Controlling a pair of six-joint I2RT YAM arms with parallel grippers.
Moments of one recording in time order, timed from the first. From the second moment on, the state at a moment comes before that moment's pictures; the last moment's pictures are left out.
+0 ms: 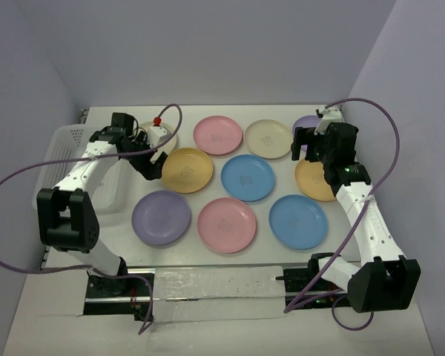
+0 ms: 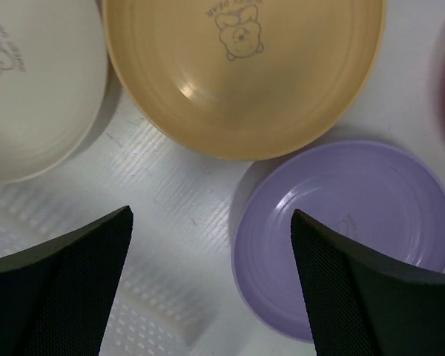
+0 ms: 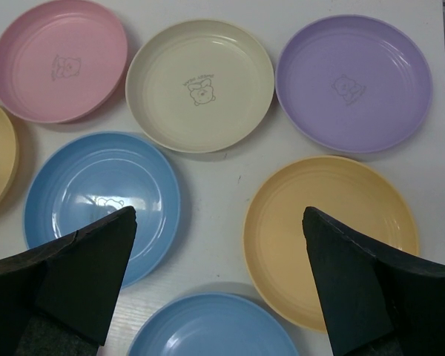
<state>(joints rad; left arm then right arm) -0.14 1.61 1.29 -0.77 0.41 0.64 0.02 1.10 0.98 -0.33 -0.10 0.01</state>
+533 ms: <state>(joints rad) -0.14 1.75 1.28 -0.87 0.42 0.84 0.02 1.14 1.00 -0.35 -0.12 0.00</state>
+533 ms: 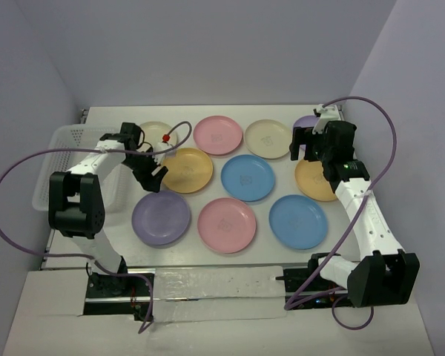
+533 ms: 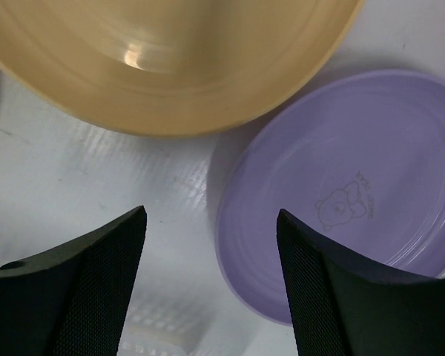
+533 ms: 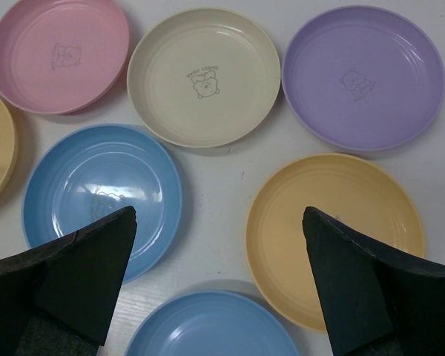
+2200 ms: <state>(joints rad) -0.14 1.55 1.47 -0.99 0.61 0.74 0.02 1.16 1.02 -0.36 -0.14 -0.01</state>
